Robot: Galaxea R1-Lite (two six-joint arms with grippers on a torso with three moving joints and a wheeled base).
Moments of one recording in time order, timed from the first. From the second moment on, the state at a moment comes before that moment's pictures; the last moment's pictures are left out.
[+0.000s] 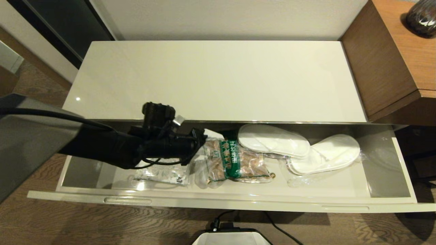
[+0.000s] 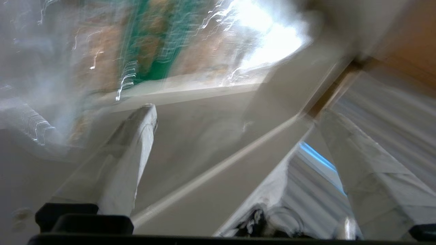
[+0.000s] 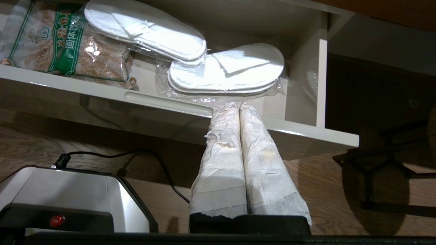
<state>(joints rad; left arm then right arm) -0.40 2.05 -1.19 -0.33 -0.56 -0.85 0.01 0.00 0.00 -0.06 0.00 -0.20</state>
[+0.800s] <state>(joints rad) -0.45 2.09 -1.17 -0.34 -0.56 -0.85 0.01 0.00 0.00 -0.06 0.00 -0.20</state>
